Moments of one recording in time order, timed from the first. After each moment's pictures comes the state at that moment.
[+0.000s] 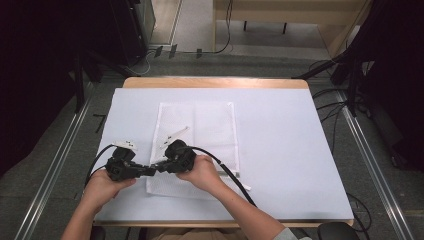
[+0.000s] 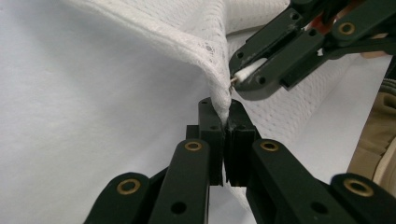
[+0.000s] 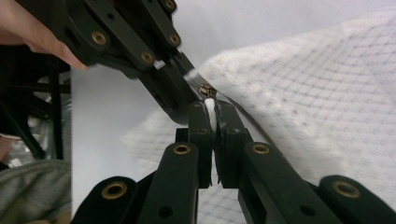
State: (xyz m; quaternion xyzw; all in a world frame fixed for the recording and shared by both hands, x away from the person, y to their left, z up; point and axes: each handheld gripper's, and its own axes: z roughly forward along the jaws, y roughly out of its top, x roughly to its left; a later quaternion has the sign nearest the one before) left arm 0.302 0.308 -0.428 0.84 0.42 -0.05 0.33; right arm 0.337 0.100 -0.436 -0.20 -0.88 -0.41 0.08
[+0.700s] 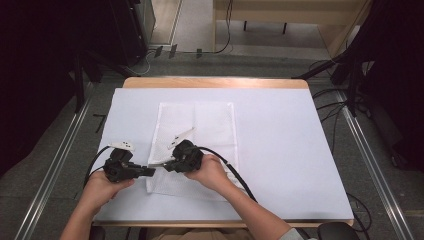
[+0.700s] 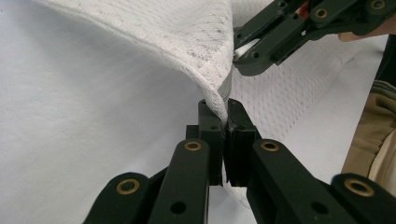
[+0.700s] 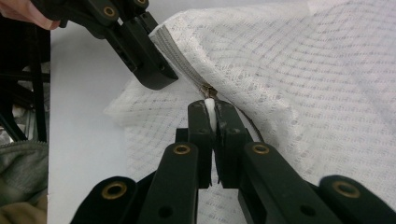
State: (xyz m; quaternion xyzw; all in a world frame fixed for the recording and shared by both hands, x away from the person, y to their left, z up) left arm 0.299 0.313 -0.429 0.84 0.41 -0.05 0.35; right arm 0.343 0.082 -0.443 -0.20 -0.89 -0.40 0.07
